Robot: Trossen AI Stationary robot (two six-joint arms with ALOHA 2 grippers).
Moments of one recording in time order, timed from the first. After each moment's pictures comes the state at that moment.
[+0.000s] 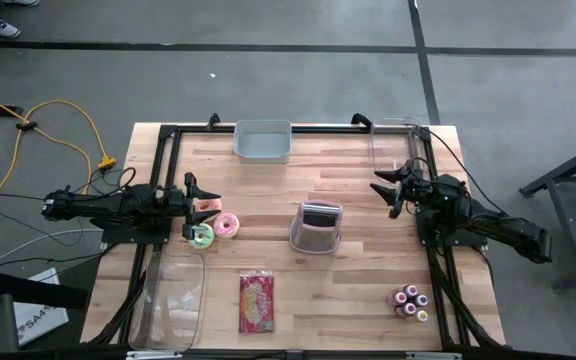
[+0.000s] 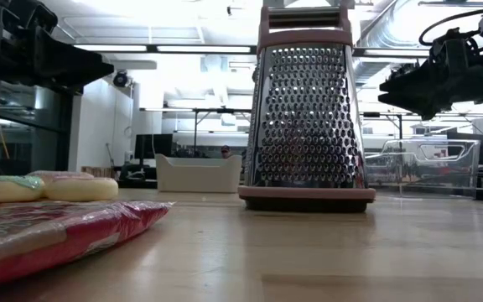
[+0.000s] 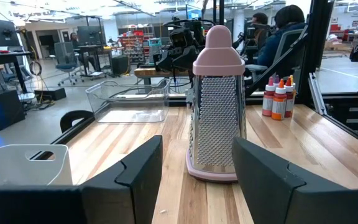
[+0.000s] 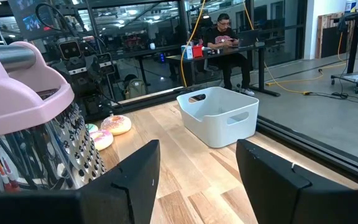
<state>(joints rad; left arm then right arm) -0.08 0.00 0.02 0.05 -0.16 0.05 -0.39 0.03 0.01 0.02 0.00 0.16</state>
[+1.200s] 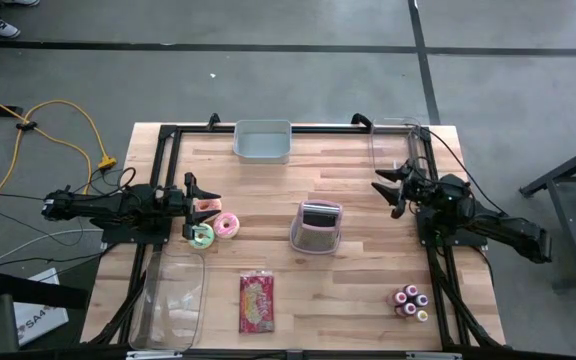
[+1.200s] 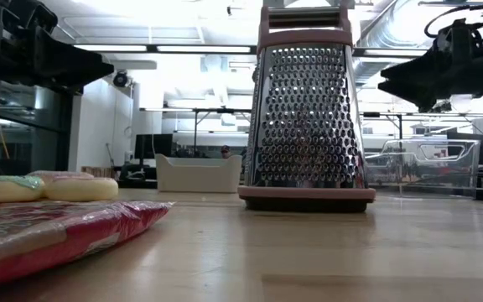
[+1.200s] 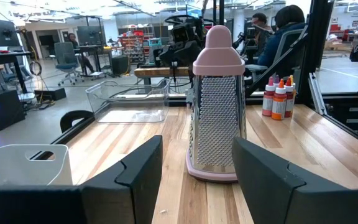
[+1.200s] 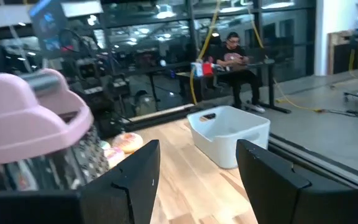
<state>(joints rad) -0.08 0.00 0.02 0.05 -0.16 0.05 -0.39 0.03 0.01 0.11 -0.05 0.16</state>
